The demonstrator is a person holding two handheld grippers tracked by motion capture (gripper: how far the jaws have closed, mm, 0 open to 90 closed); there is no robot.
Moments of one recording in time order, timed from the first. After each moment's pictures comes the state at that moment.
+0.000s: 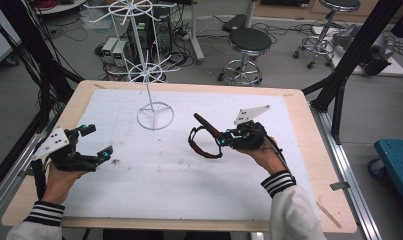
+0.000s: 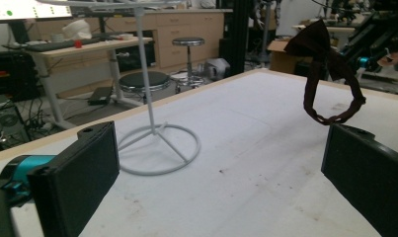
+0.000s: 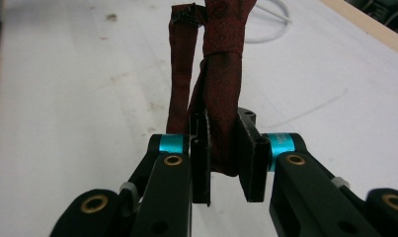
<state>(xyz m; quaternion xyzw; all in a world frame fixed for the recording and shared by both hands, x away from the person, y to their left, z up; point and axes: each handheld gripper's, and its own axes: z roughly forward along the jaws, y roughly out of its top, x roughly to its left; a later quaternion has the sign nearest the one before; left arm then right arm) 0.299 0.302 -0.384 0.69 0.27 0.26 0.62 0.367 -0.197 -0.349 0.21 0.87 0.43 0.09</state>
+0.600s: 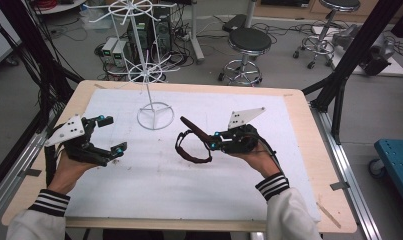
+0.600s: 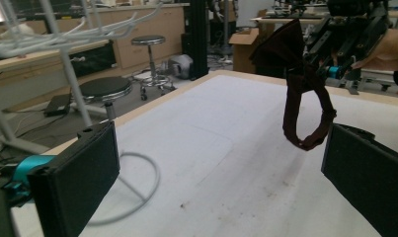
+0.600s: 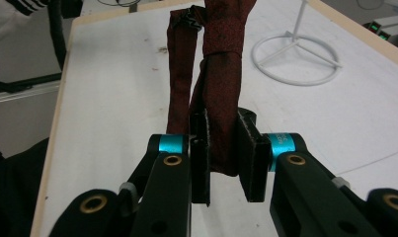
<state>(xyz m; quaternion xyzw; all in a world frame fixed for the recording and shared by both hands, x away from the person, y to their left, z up) 0.312 0.264 -0.351 0.72 0.21 0.21 0.62 0.355 -0.176 -0.344 0.15 0.86 0.49 0.05</state>
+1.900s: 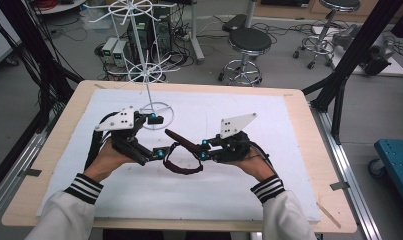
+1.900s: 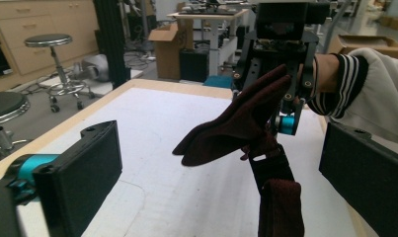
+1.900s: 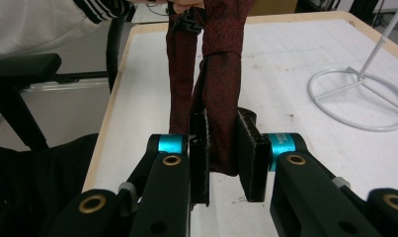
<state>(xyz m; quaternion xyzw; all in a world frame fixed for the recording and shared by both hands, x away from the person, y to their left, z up) 0.332 0.158 -0.330 0.76 0.10 0.09 0.64 0.338 -0.154 -0.342 0.06 0.85 0.52 0.01</state>
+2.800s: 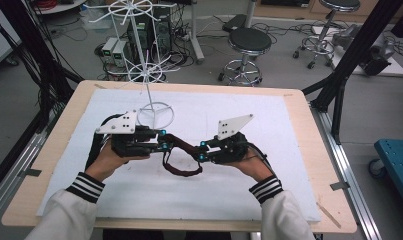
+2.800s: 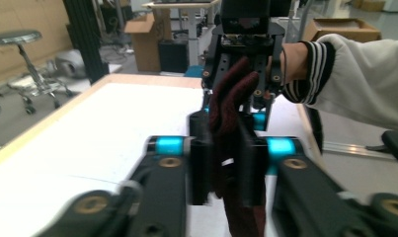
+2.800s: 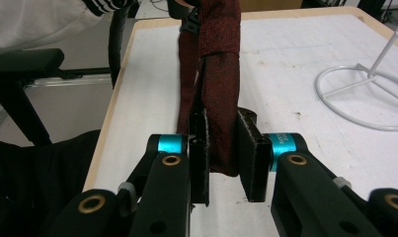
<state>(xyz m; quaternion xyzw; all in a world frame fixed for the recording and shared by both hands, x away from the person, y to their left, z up) 0.326 0.158 -0.327 0.78 0.07 0.06 0.62 0.339 -0.149 -0.347 0.06 0.86 0.51 0.01</state>
